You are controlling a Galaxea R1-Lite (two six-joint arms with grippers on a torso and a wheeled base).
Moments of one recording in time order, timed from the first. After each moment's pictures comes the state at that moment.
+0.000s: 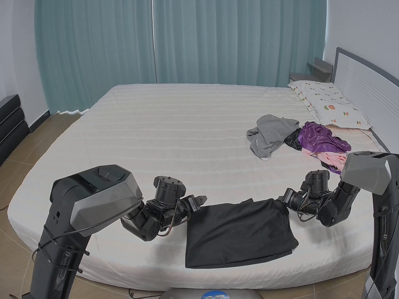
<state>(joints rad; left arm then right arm) -0.50 2.56 -1.18 -0.81 0.01 -0.74 0.15 2.45 -0.84 -1.00 0.18 0.64</state>
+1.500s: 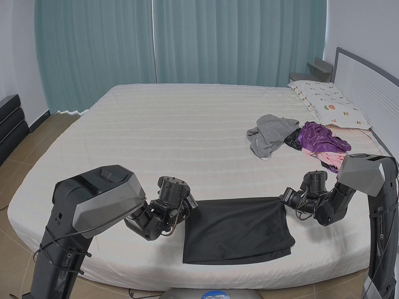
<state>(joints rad) -0.51 2.56 -1.21 -0.76 0.19 -0.84 0.13 2.51 -0.91 -1.01 0.13 0.64</state>
